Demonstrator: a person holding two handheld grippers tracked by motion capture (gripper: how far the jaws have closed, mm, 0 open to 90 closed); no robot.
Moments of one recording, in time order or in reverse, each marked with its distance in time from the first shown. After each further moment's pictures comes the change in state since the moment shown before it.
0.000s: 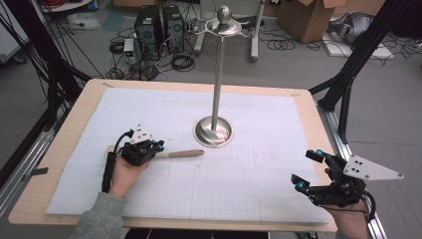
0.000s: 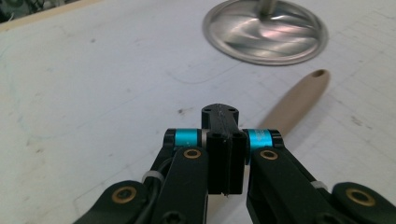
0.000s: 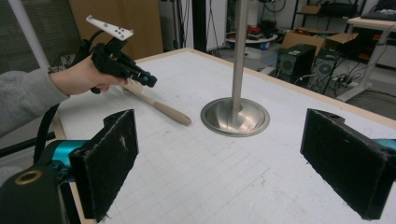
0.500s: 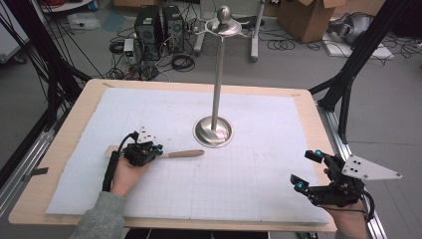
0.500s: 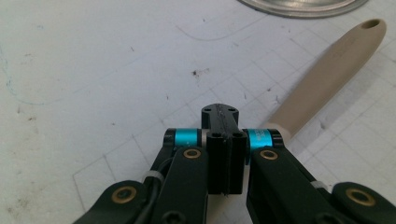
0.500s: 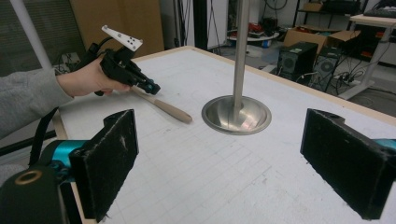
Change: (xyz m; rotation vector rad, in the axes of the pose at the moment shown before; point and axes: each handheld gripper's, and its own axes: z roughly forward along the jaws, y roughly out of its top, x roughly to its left) left arm -0.001 -0.011 0.019 0.121 0.035 0.034; right arm -0.001 -0.001 0.000 0.003 0.001 -0.001
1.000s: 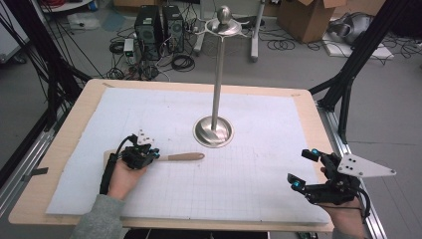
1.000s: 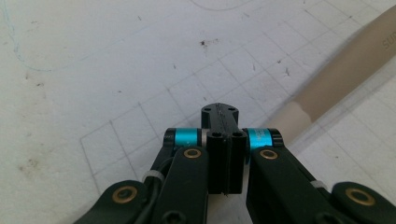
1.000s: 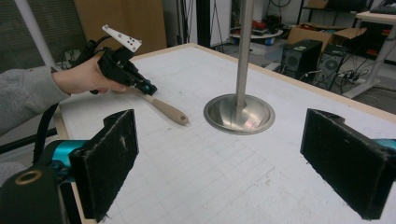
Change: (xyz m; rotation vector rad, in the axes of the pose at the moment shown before) left arm -0.004 -0.005 -0.007 0.071 0.034 -0.025; right arm -0.001 0.000 0.008 0.012 0.016 0.000
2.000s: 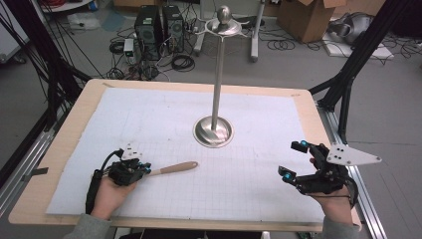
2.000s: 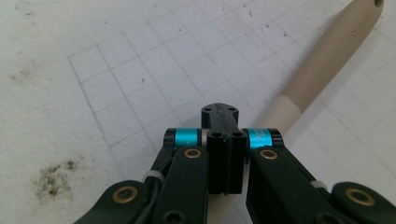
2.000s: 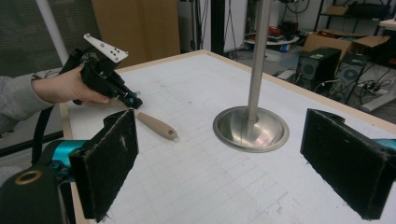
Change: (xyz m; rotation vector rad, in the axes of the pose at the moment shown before) left arm -0.008 -0.038 -0.040 0.008 -0.061 -0.043; right arm -0.008 0.011 0.027 -0.021 0.068 -0.022
